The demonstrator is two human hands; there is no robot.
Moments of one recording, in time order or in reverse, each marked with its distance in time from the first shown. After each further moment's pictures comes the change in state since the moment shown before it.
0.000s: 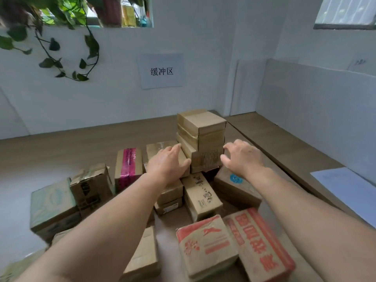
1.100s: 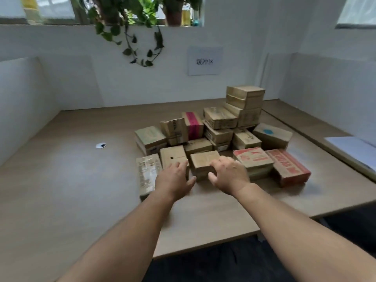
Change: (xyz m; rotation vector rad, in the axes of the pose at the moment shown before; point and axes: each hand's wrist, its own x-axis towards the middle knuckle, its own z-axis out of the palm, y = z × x) left_hand -0.381 -0.155 -0.031 0.038 -0.009 -0.034; right_hand -0.318 -0.276 -0.006 -0.008 -0.129 -0.189
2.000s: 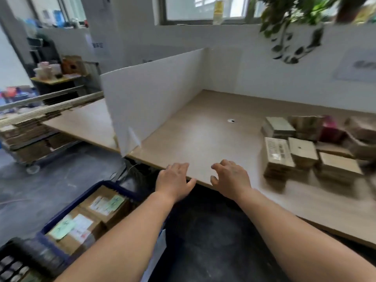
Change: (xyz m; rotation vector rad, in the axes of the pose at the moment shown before) left_hand -0.376 -0.191 -0.088 0.092 0.075 -0.648; right_hand -0.178 -0.338 -0.017 0.147 -0.040 -0.618
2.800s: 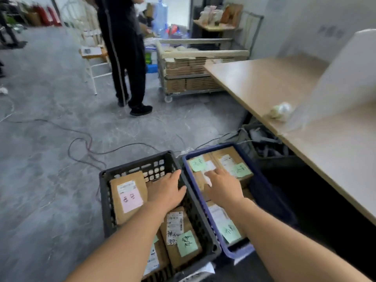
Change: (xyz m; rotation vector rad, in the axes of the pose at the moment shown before) left_hand -0.274 -0.377 0.026 -0.202 -0.044 -0.793; right_hand -0.015 -0.447 0.141 0.076 -0.350 -0.645
